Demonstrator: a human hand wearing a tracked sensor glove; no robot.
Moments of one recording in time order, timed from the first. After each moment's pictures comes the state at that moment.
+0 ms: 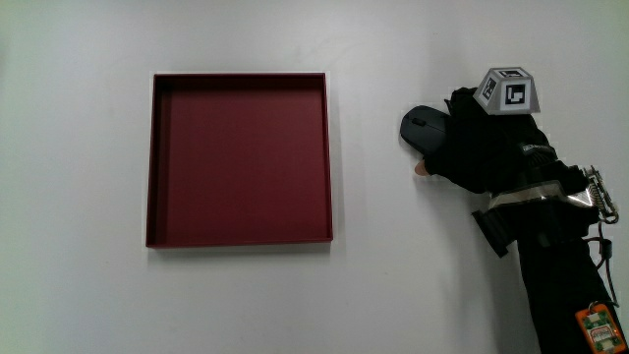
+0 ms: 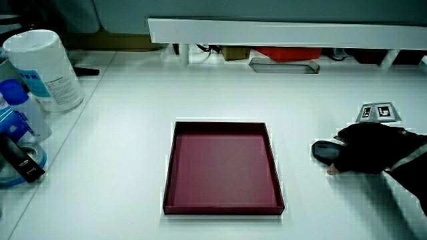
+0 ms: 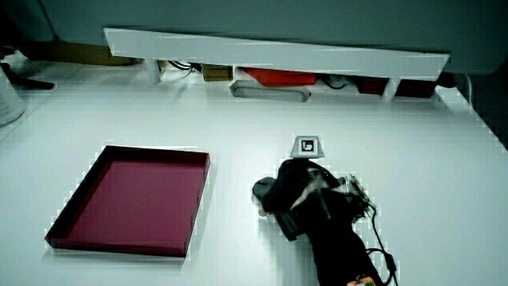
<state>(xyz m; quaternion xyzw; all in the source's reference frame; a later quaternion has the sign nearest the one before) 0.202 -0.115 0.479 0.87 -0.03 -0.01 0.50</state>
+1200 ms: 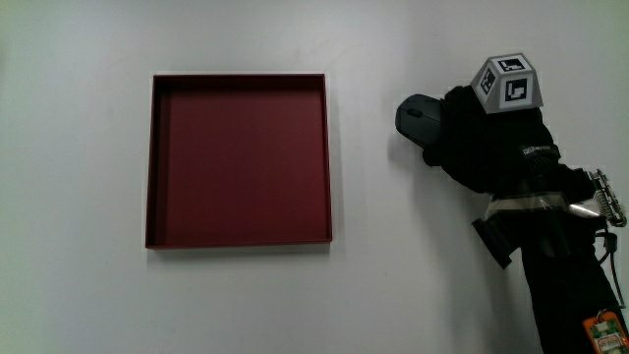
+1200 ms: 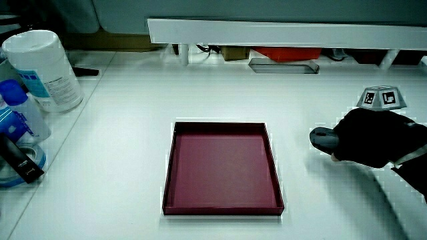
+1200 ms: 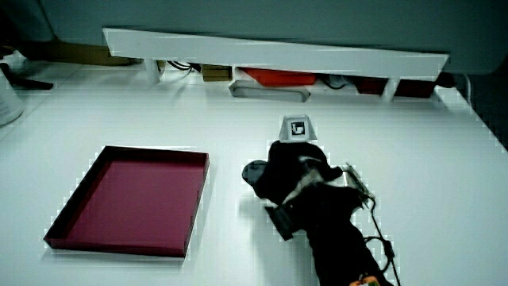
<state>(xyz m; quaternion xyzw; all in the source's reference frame) 0.183 -0.113 0.433 0.92 -0.06 -0.05 0.39</state>
